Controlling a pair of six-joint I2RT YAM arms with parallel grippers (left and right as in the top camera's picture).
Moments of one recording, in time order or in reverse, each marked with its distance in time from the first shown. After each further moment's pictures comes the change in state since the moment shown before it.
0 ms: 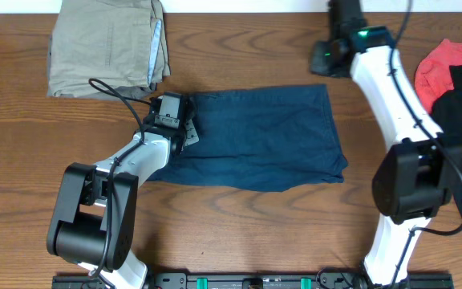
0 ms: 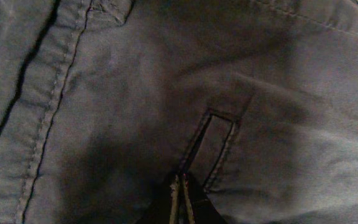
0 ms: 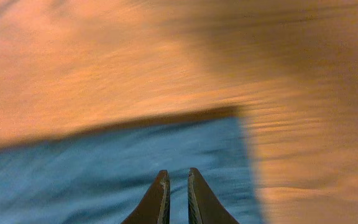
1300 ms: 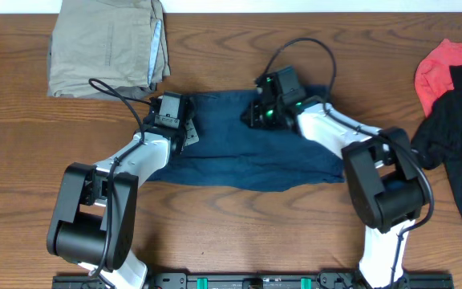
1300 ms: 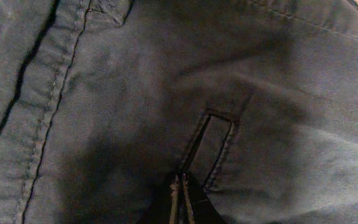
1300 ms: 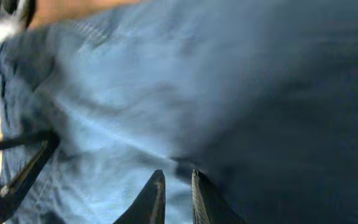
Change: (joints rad) left arm 0.000 0.000 0.000 0.003 0.000 0.000; right arm 0.172 -0.003 -0.579 0.695 -0.438 0.206
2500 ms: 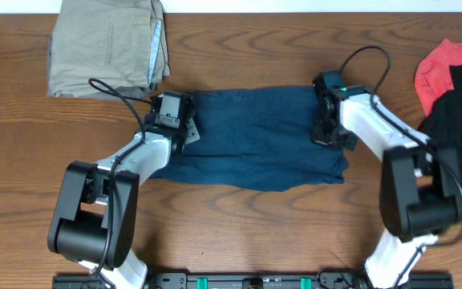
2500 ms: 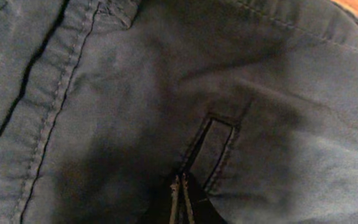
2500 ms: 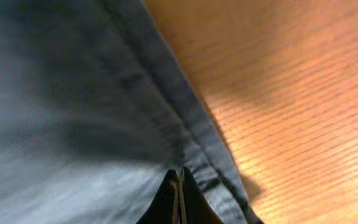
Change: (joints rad) left arm 0.000 0.009 0.000 0.030 0.003 -0.018; right arm -0.179 -0.144 -0.012 -0.658 0.609 0.050
